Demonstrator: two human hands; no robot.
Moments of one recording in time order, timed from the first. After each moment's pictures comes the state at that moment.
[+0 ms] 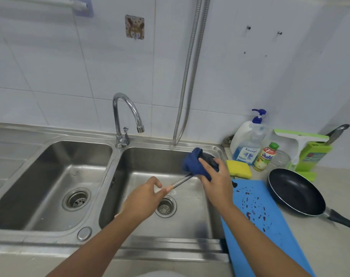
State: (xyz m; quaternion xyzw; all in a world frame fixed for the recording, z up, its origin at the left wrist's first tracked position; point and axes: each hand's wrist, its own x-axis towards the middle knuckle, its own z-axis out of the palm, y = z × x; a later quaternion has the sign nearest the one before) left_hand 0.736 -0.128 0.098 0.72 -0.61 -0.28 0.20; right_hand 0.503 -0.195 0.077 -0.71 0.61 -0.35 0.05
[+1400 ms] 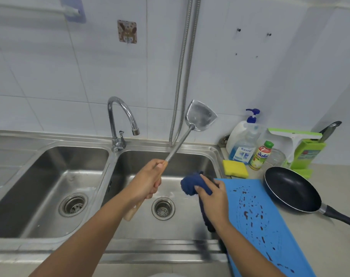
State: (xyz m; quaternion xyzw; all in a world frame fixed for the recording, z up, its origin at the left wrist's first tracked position) left_hand 0.732 -0.149 0.144 0.54 -0.53 -0.53 0.39; right_hand 0.512 -0.154 0.063 -0.54 0.66 -0.43 0.28
